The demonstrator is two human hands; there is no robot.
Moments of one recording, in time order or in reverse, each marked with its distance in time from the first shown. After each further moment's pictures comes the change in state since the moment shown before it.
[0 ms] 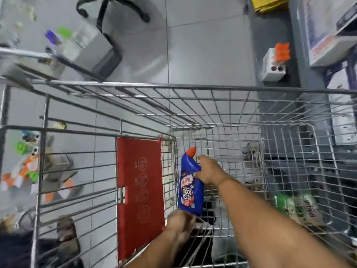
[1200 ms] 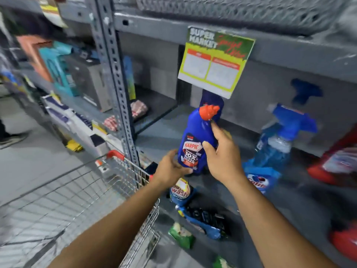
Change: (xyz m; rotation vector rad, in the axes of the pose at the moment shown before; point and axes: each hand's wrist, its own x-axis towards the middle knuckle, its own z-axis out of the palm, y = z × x) left_hand -0.369 -0.235 0.202 1.388 -1.338 1.256; right_hand -0.591 0.178 -0.121 0.308 1.752 -0.080
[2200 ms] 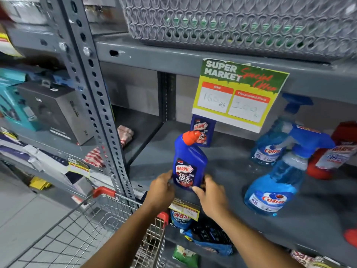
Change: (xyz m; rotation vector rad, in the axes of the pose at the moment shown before) left_hand 0.062 -0.017 -0.055 0.497 -0.140 0.288; right_hand -0.003 0.036 0.091 -0.211 -0.050 0.494
